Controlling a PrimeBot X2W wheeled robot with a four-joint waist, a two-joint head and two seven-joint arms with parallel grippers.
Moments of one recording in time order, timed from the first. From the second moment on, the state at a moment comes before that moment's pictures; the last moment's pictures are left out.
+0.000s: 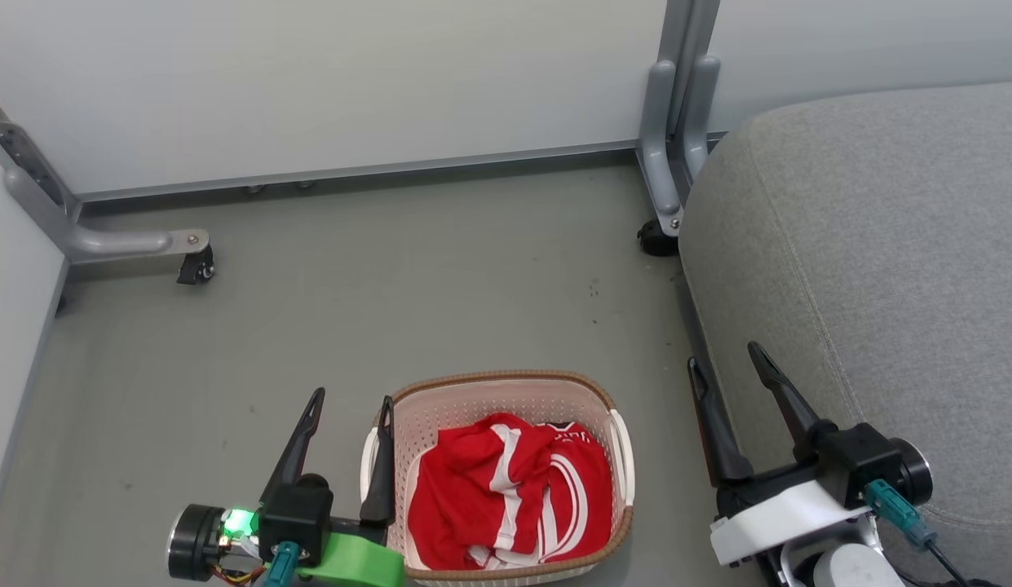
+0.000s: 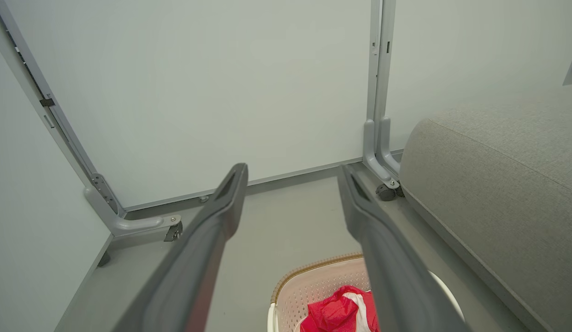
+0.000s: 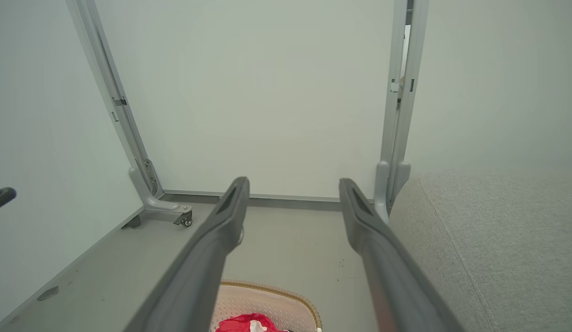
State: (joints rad) left arm -0.01 0.06 -0.26 0.15 -0.03 0.05 -0.26; right arm -0.02 -0.05 0.16 0.09 0.10 0.13 -0.26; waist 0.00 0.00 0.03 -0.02
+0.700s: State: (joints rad) left arm -0.30 0.05 -0.33 0.32 0.00 -0.03 -0.26; right arm -0.25 -0.05 0.10 0.01 0.08 0.13 -0.26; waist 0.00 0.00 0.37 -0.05
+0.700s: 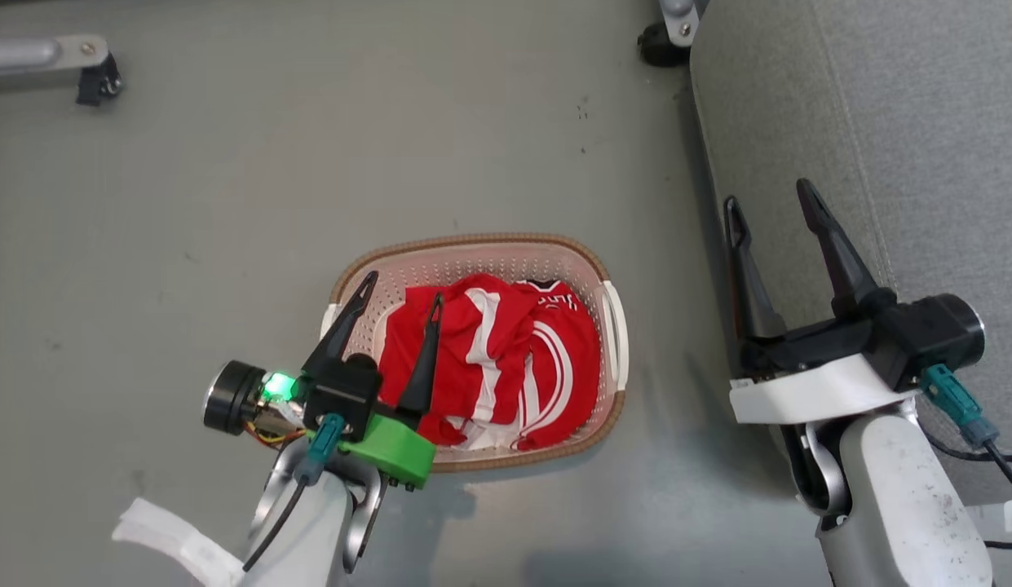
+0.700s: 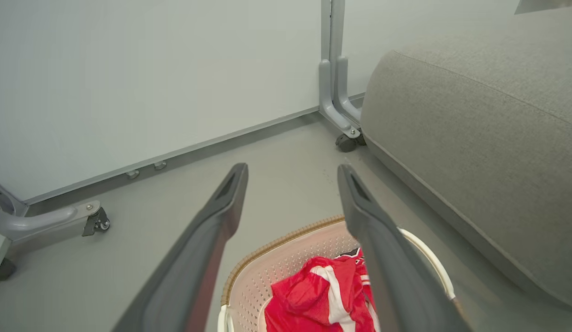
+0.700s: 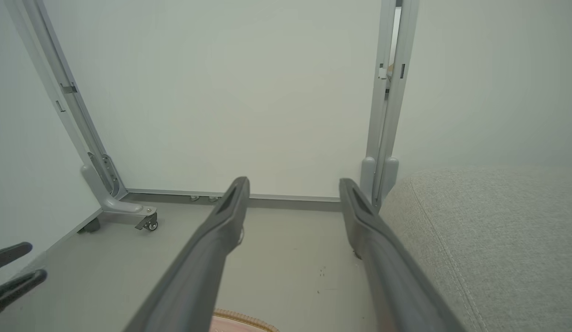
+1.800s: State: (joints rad) left arm -0.99 0.15 -0.60 1.20 0.14 -0.12 -0.23; right arm -0.44 -0.05 0.07 -0.08 0.21 0.13 -0.26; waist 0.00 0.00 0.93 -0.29
